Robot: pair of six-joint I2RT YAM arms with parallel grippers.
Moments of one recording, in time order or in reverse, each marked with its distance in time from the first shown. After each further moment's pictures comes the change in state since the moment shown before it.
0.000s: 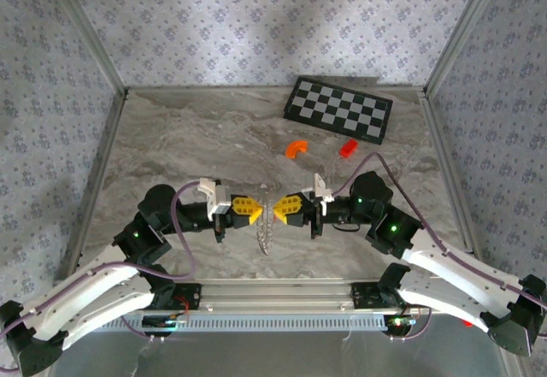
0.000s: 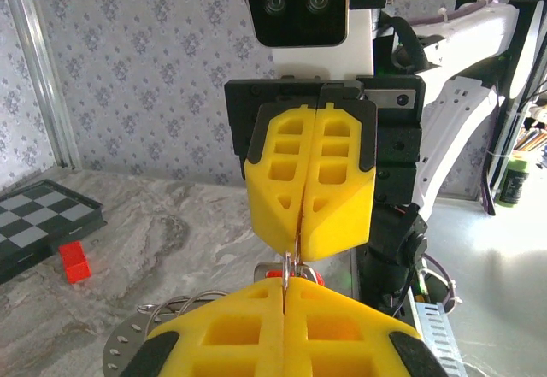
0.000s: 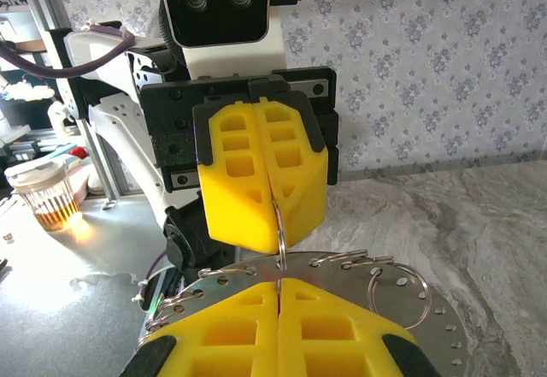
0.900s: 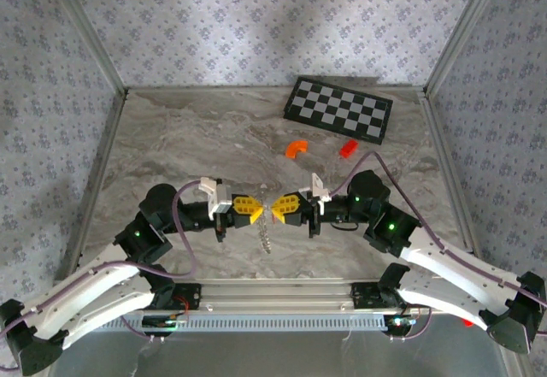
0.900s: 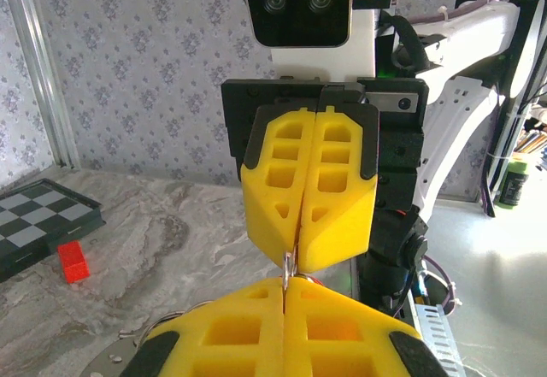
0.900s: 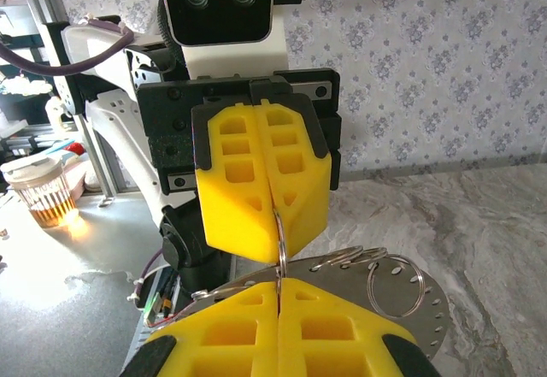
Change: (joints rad) left arm 0.000 0.013 0.000 0.009 0.000 -0.010; right arm 0.005 0.024 0.013 0.001 0.004 -0.019
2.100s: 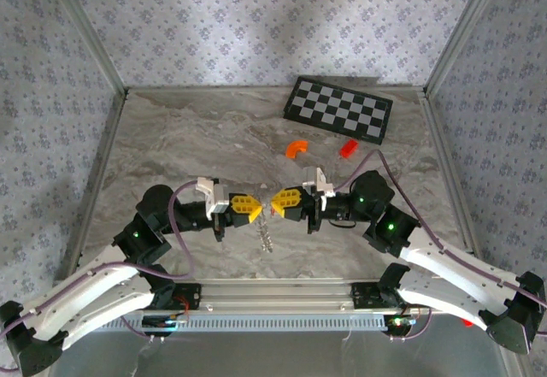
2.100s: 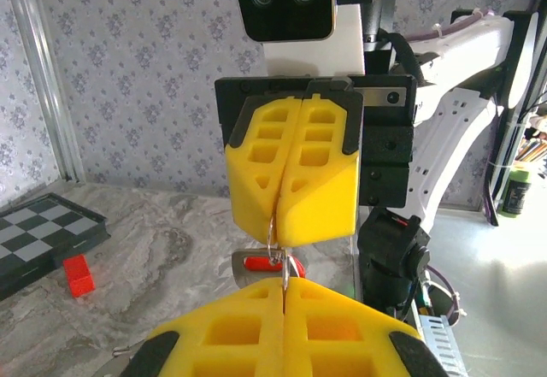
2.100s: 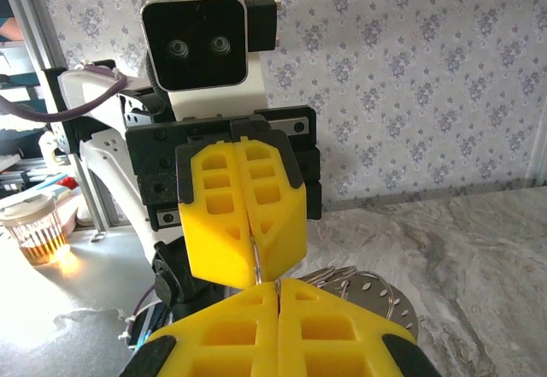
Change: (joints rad) left arm 0.000 -0.014 0.000 0.025 -0.005 -0.004; right arm -0.007 0.000 -0.010 0.108 0.023 0.073
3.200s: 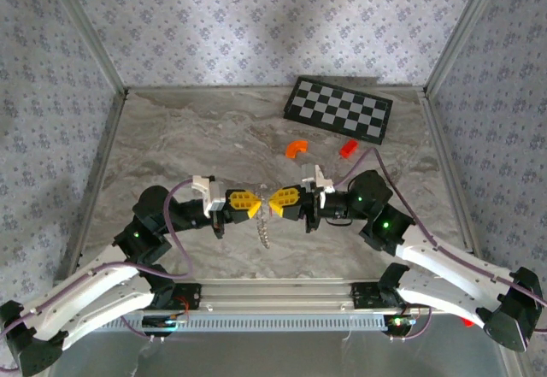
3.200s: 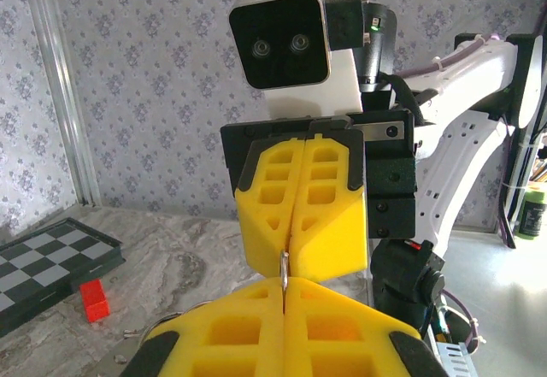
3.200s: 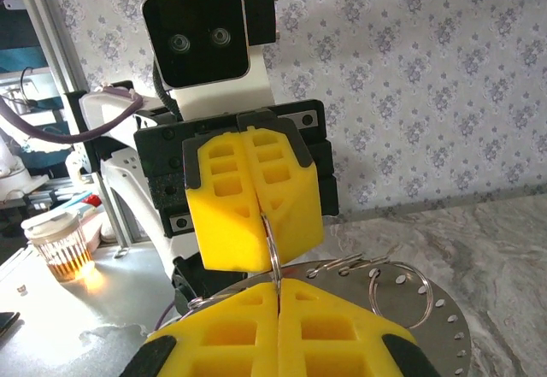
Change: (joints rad) left arm 0.000 0.001 -0.007 0.071 -0.025 -0.011; right arm -0.009 0.036 -0.023 0.113 -0.045 0.091
